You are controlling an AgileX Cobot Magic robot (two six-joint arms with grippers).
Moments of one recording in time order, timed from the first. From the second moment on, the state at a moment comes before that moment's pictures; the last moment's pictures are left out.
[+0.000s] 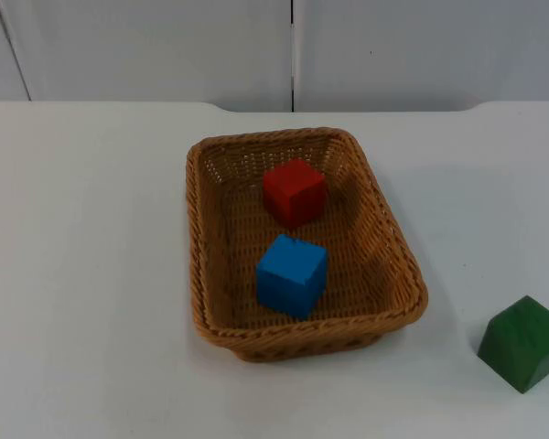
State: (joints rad) right arm 0.58 0.00 -0.52 -0.05 1.08 0.01; left arm -0.71 0.00 -0.50 0.02 1.07 -0.02
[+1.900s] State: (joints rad) right arm 0.09 0.00 -0.52 -0.05 1.08 0.01; left arm -0.71 0.00 -0.50 0.02 1.07 -0.02
